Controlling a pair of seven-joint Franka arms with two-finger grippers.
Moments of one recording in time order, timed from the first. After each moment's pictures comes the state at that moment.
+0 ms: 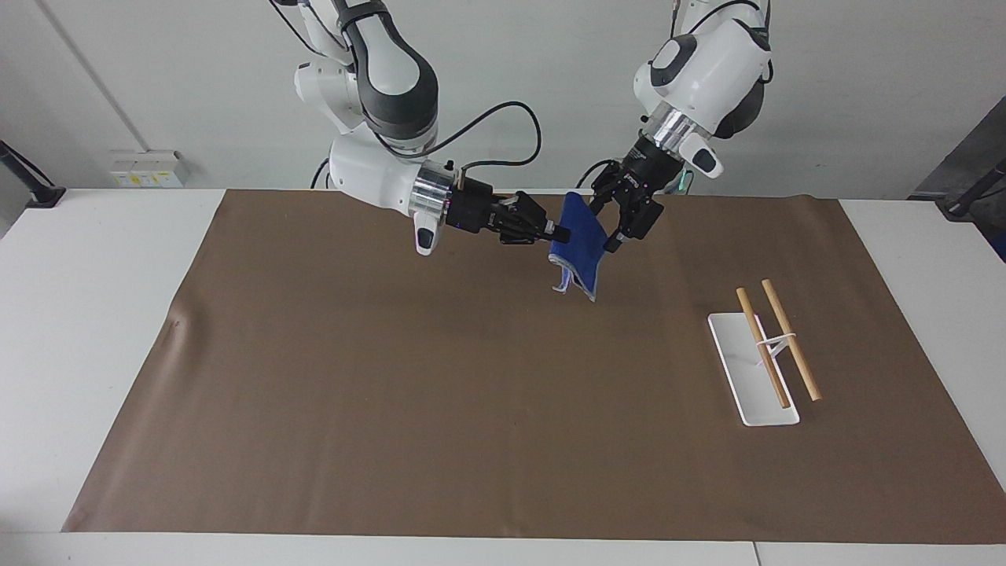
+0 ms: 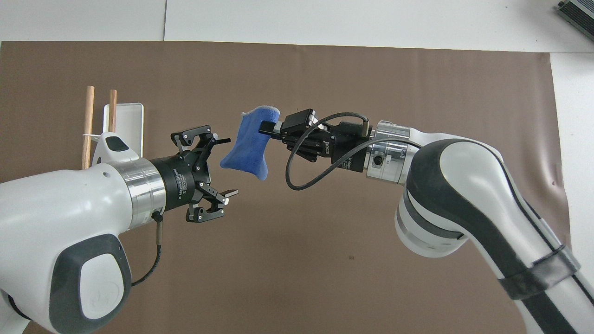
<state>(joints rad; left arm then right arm) -0.40 -0.22 -0.09 -2.16 -0.58 2.49 -1.83 0.10 0.11 0.36 -1.90 1.64 2.31 -0.15</state>
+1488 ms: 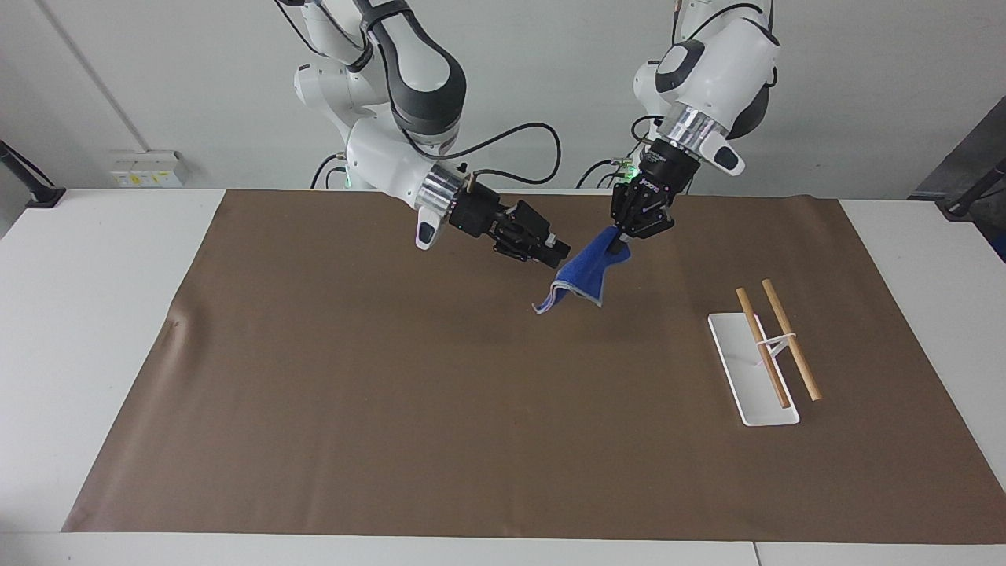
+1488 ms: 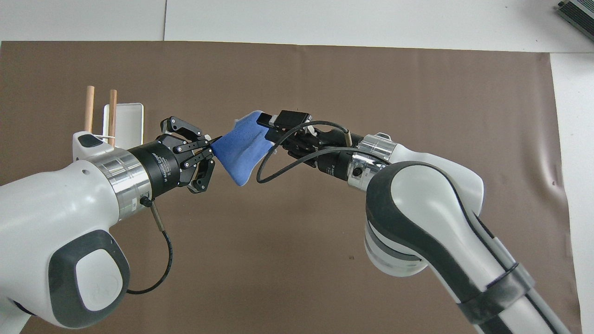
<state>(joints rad) -0.32 -0.20 -0.07 -2.17 -0.56 2.64 -1.79 0.18 0.11 0.36 -1.93 1.40 2.66 -0.16</state>
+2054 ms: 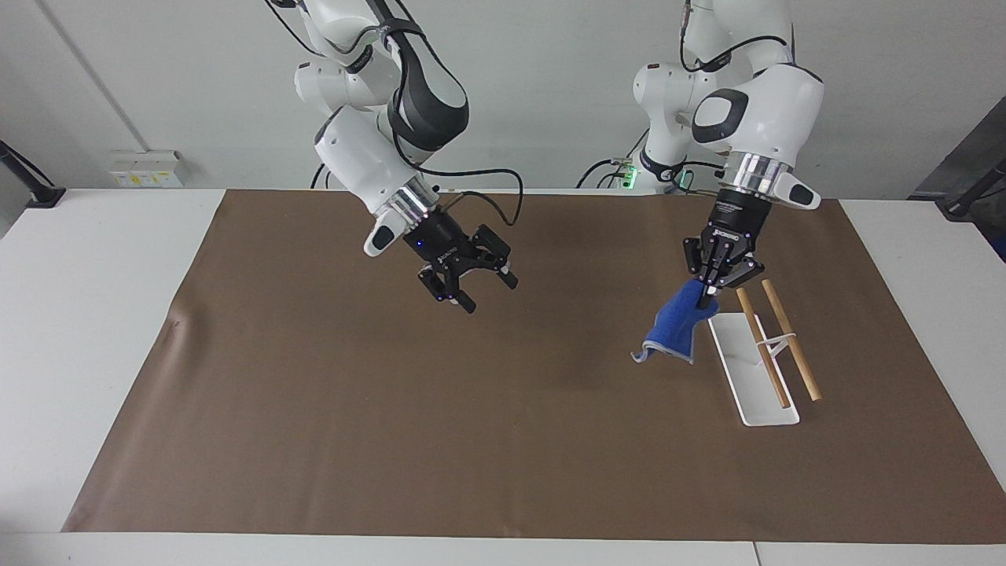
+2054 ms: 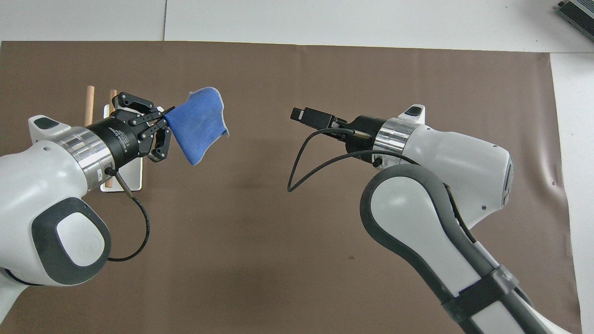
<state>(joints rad) -0.14 -0.08 -0.07 -2.21 -0.56 2.83 -1.75 0.01 0.13 0.35 -1.95 0.71 2.60 -0.15</state>
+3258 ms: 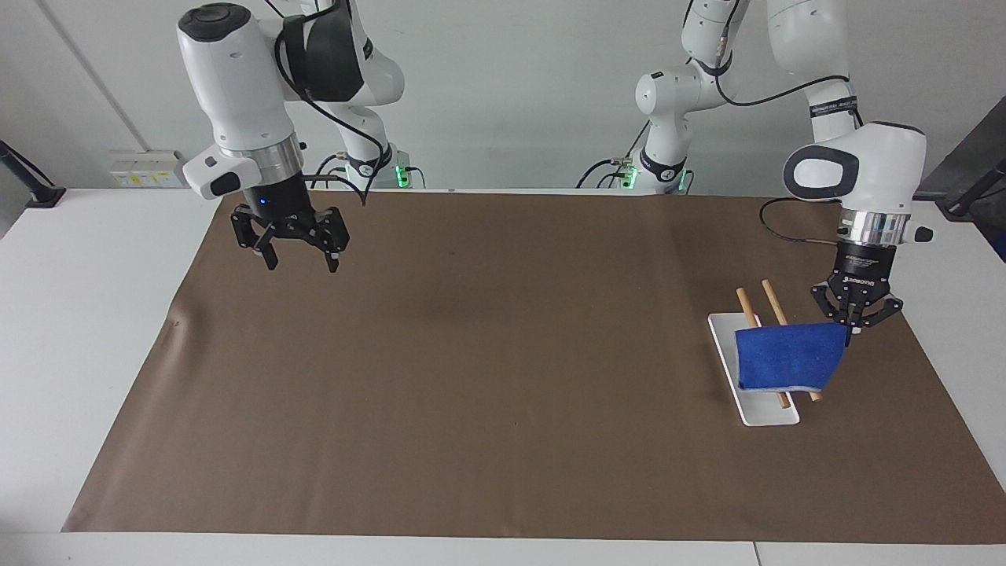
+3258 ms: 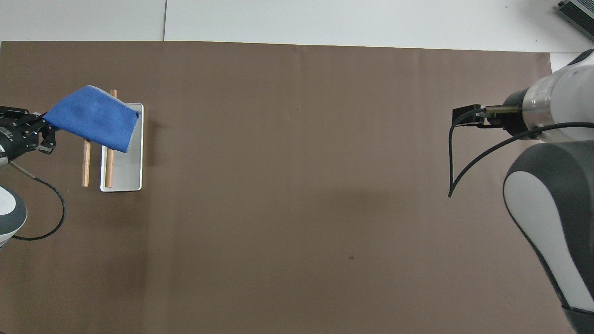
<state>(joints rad) 0.21 0.05 -0.07 -2.17 -0.56 2.88 -1.71 0.05 0.01 -0.03 -1.58 -0.03 1.69 0.17</state>
